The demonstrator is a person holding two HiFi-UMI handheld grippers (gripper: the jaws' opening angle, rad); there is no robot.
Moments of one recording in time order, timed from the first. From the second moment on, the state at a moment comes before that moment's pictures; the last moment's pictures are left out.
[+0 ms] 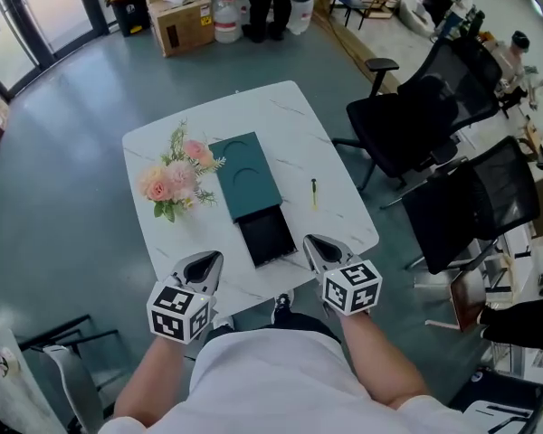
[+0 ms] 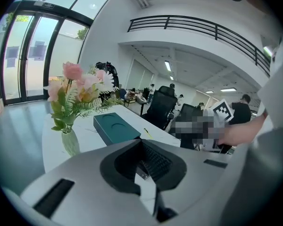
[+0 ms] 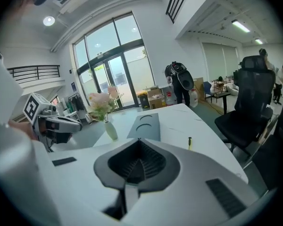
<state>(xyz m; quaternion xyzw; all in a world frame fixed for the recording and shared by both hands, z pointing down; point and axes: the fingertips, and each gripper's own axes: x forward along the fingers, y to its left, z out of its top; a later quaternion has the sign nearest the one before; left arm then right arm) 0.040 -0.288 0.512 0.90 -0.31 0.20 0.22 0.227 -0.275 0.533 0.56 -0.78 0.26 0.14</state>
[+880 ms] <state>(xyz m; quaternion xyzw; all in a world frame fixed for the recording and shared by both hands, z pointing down) 0.071 -0.303 0.551 0.83 -0.43 0.24 0.27 0.348 -0.419 0.695 0.55 -0.73 0.29 0.29</state>
